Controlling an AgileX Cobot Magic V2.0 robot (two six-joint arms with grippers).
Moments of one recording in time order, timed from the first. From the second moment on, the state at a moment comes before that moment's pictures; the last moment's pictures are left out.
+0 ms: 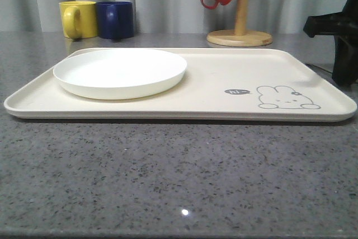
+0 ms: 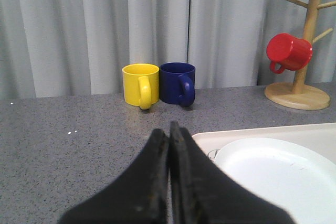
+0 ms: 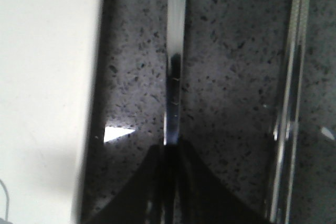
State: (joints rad) left arm -0.18 0.42 -0.43 -0.41 0.09 0.41; right arm 0.09 1.65 -1.21 0.06 0.82 0.03
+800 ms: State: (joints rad) left arm -0.18 0.42 -0.43 -0.41 0.09 0.41; right arm 0.36 1.58 -1.34 0.05 0.86 0.44
